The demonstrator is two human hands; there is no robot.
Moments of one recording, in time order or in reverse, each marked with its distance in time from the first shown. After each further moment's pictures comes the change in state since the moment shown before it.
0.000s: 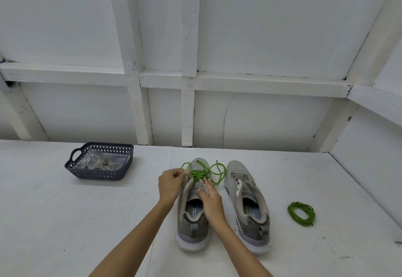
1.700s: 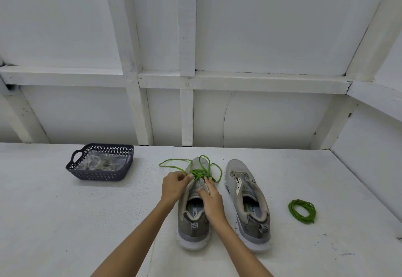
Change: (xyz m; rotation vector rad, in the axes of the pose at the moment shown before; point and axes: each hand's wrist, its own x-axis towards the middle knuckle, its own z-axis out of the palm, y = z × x) left_hand -0.002 -0.001 0.003 0.185 -0.102 0.048; right_hand 0.001 0.002 0.000 0.003 0.014 -0.005
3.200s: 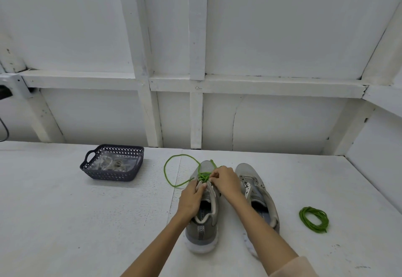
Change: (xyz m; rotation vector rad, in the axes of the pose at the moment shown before) left_hand -0.038 0.015 0.013 -0.045 -0.151 -0.053; right_hand 0.057 -0.045 -0.032 -0.738 0.001 -0.162
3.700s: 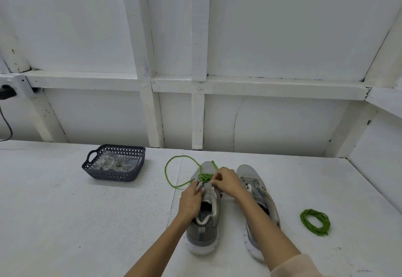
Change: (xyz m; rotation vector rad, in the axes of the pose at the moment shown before) left_hand 0.001 -0.002 0.001 -0.005 0.028 -0.040; right_hand 0.011 0.010 -0.005 0.044 -0.148 -0.072
